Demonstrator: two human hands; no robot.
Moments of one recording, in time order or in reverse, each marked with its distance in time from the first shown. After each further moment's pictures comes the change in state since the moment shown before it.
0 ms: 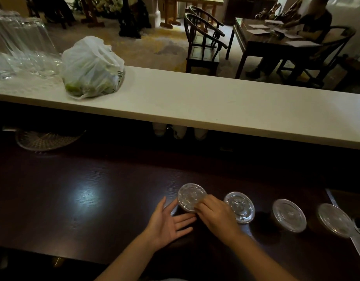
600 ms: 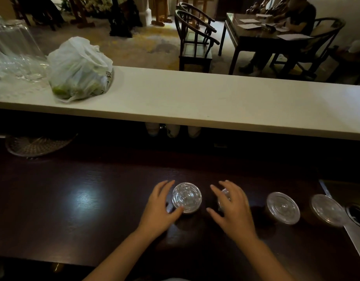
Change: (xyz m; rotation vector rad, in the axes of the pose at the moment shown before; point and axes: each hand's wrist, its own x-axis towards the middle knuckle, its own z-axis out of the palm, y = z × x) left_hand 0.009 0.010 -0.004 1.430 0.302 0.975; right_hand -0.030 0.021 -0.024 -0.033 0.103 0.365
